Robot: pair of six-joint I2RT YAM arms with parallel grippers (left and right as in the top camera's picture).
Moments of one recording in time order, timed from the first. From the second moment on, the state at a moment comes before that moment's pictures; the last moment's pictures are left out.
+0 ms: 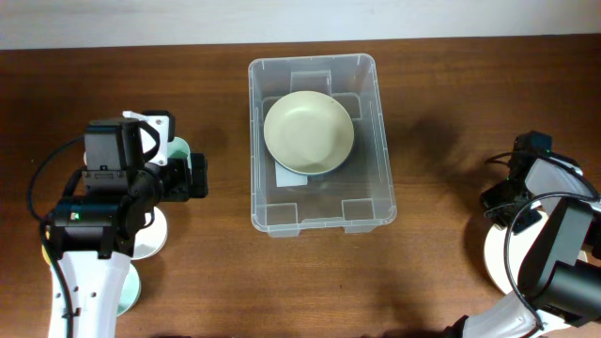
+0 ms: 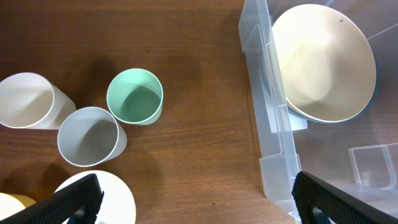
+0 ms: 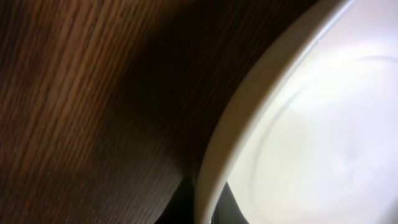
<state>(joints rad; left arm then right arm) -0.02 1.18 1.26 -0.96 0.08 -0.02 -0.43 1.85 1.10 -0.85 0.20 0.68</state>
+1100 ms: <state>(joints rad) -0.02 1.18 1.26 -0.96 0.08 -0.02 0.34 1.81 1.84 -1.01 0.06 -0.49</state>
